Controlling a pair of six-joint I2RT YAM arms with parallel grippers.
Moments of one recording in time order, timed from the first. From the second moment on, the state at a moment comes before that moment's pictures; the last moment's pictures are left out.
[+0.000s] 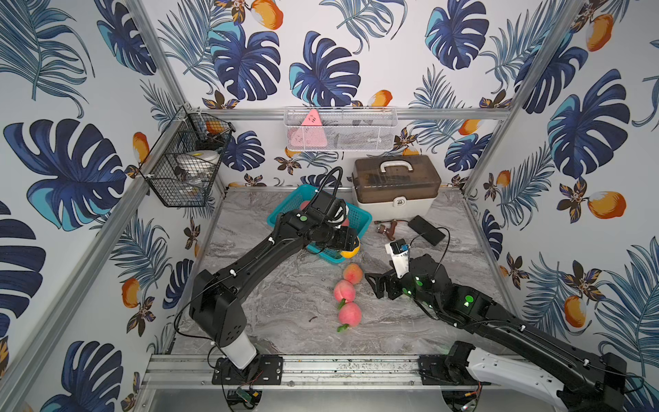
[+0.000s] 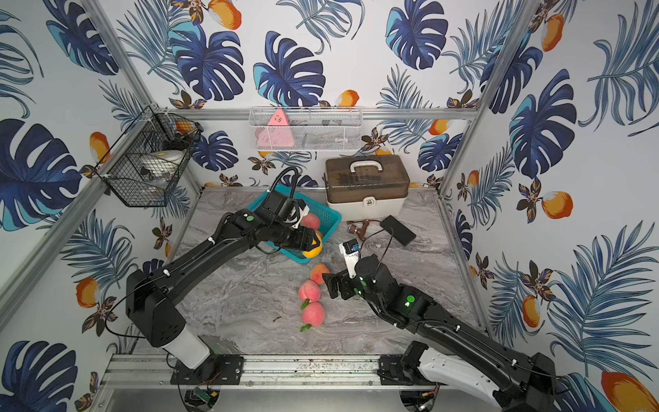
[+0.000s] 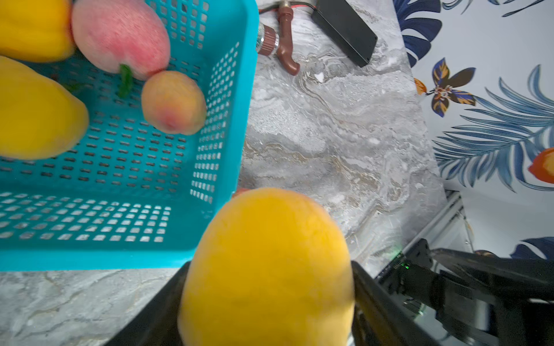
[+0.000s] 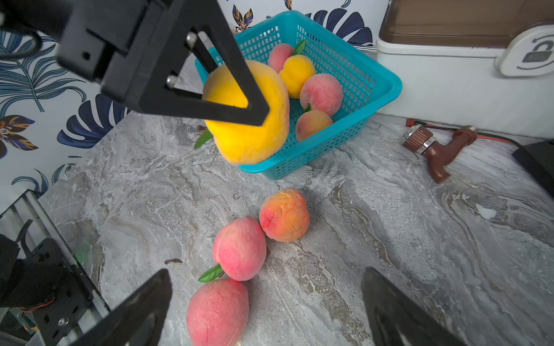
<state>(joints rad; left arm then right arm) -0.57 1.67 1.58 -0.85 0.21 -0.41 0.87 0.91 0.76 -0.39 0.17 0.32</state>
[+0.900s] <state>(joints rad) -0.51 1.89 1.64 -0.84 -0.04 -0.36 0.74 0.98 0.81 -0.40 0.01 0.29</state>
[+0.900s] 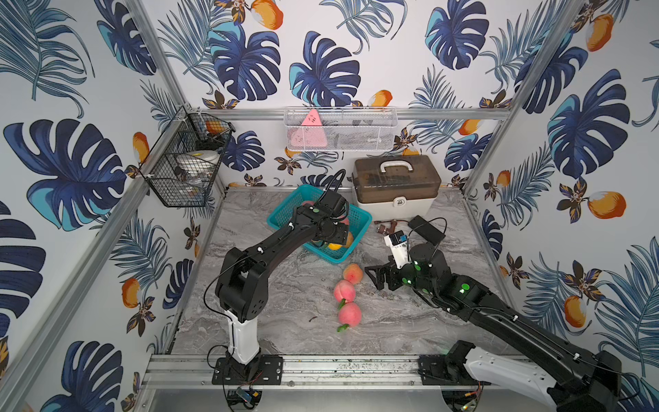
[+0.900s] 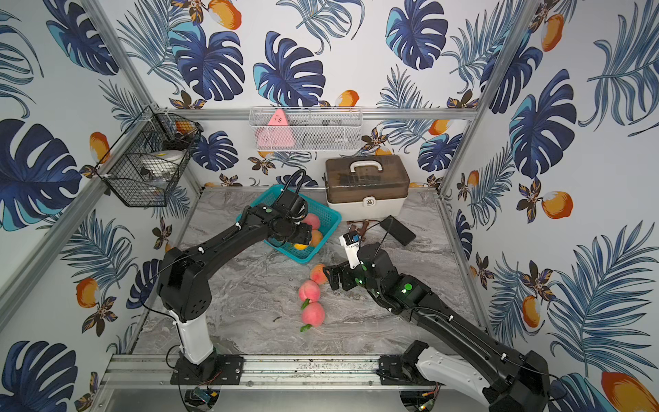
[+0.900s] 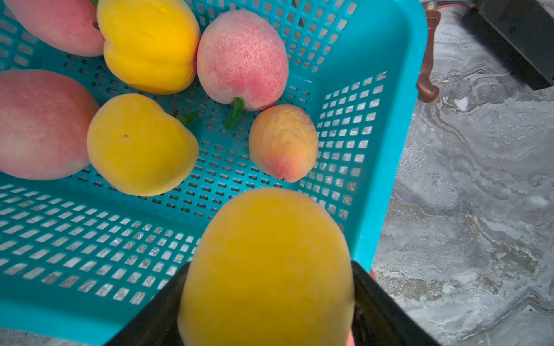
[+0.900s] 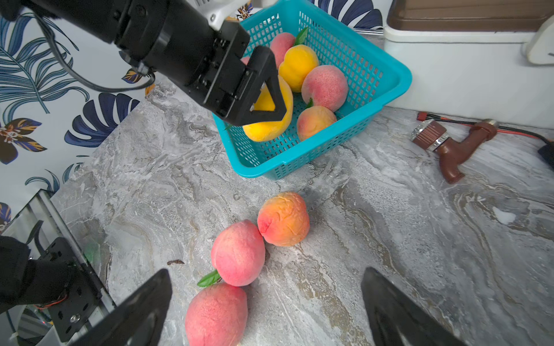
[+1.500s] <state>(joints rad) -0.51 1.96 1.64 -0.84 -0.10 -0.34 0.71 0.99 0.77 -0.39 -0.04 0.29</state>
